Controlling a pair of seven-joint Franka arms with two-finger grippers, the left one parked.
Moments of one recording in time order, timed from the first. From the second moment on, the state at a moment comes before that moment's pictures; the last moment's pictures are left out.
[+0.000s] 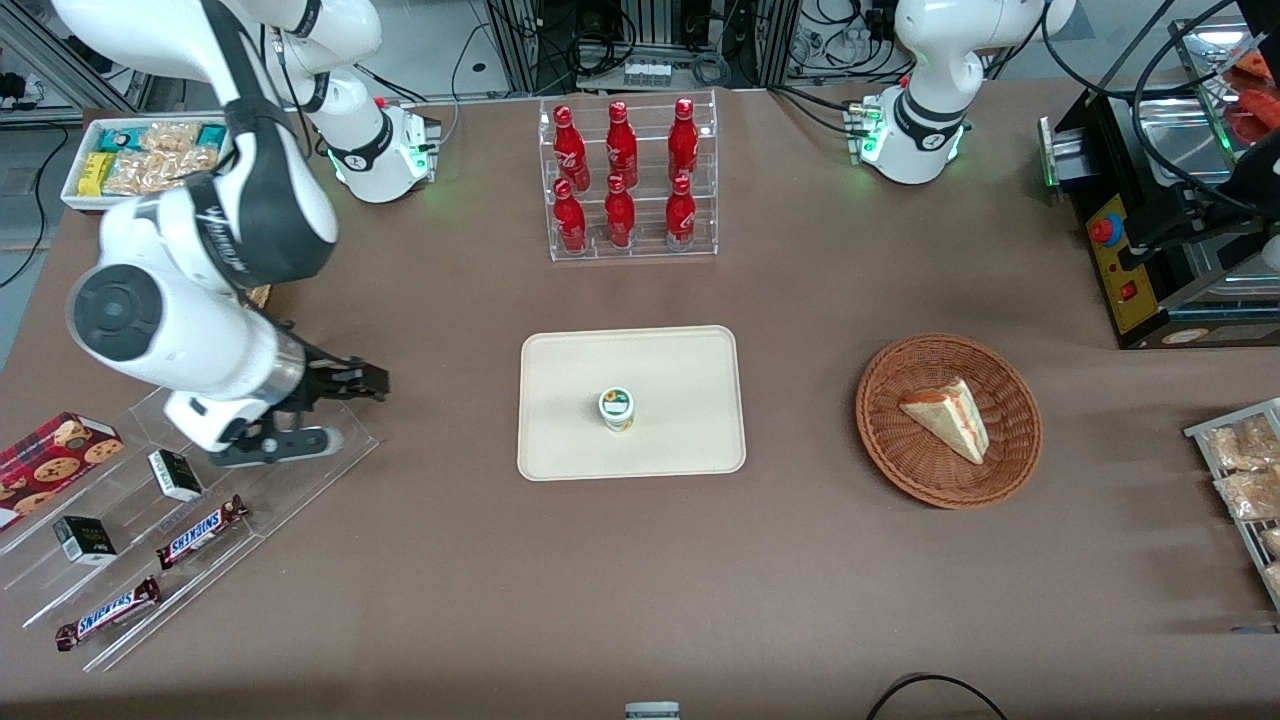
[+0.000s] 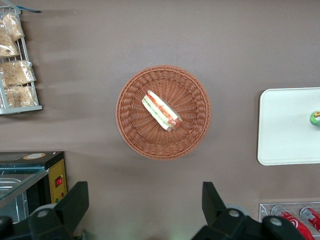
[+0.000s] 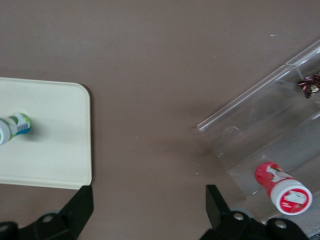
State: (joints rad) arm 0.22 0.22 -0.03 -1.65 0.04 1.79 0.12
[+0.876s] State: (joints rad) arm 0.00 0.00 -0.04 -1.78 0.04 1.71 -0.08
